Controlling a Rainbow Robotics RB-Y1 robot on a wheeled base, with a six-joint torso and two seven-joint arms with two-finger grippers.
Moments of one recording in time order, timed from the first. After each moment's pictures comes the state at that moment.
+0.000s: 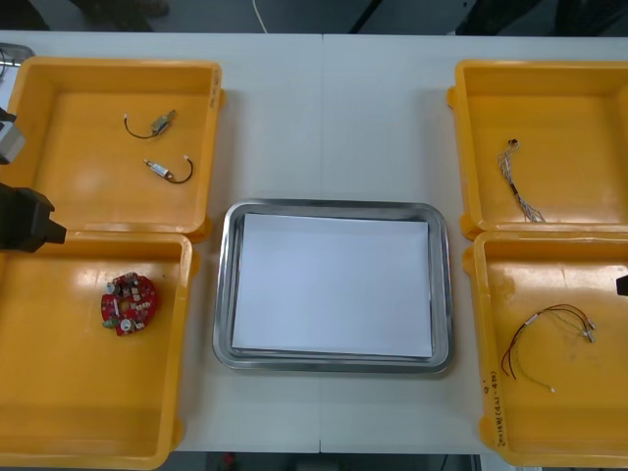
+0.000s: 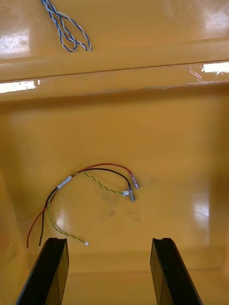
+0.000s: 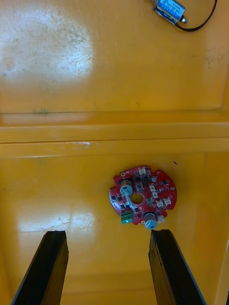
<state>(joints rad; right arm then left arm) -0.06 -0.69 -0.44 -2.21 -0.83 1.92 1.33 -0.27 0.78 0.27 -2.17 0.86 1.91 -1.23</state>
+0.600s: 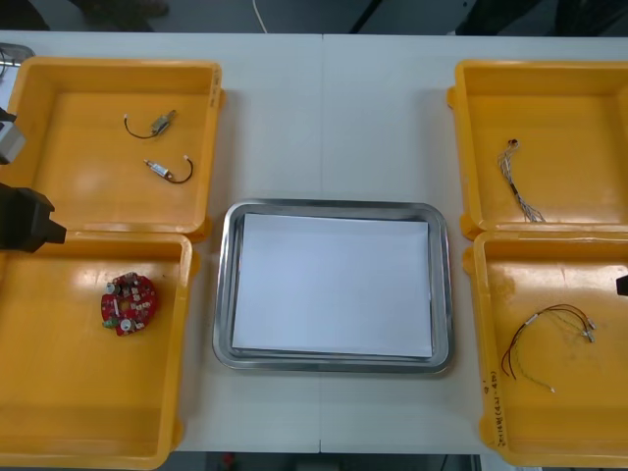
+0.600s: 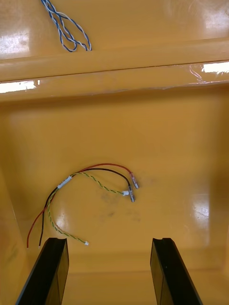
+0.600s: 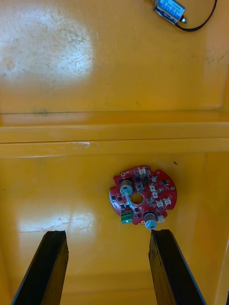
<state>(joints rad) -0.06 -0.69 -0.44 -2.21 -0.83 1.92 1.33 -0.27 0.78 0.27 -2.17 0.86 1.91 -1.24</state>
